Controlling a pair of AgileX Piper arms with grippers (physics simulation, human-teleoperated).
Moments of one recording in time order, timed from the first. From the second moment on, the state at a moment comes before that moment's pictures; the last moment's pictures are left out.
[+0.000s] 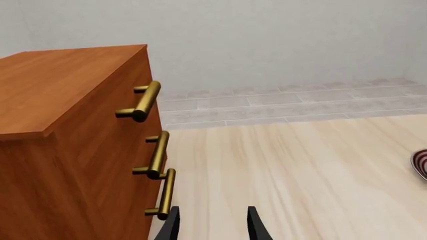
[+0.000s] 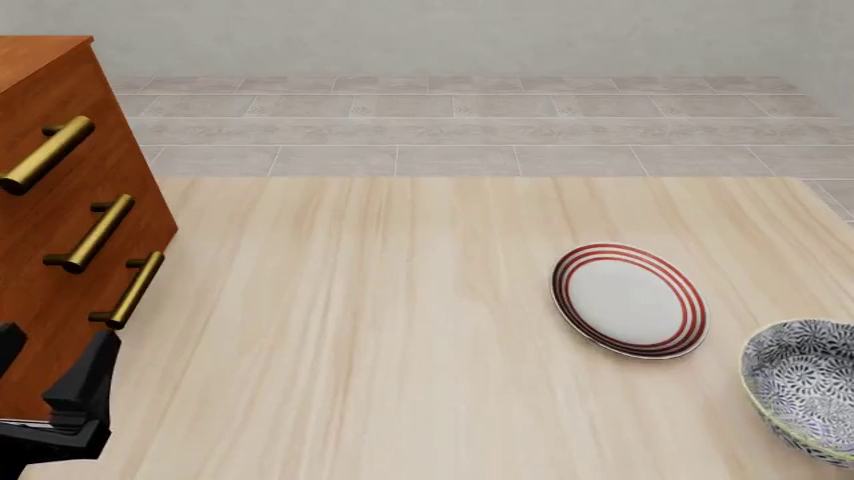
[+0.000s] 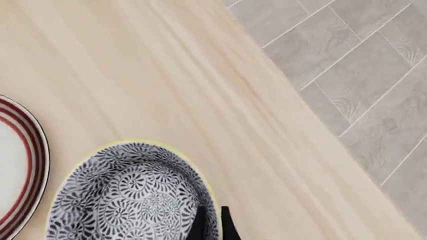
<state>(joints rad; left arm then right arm) -0.03 0.16 0.00 -0.09 0.06 -0.81 1.15 -0.33 0.03 -0.27</state>
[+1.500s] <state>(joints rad) -0.04 0.16 0.00 -0.10 0.06 -0.47 0.83 -0.62 0.41 -0.20</state>
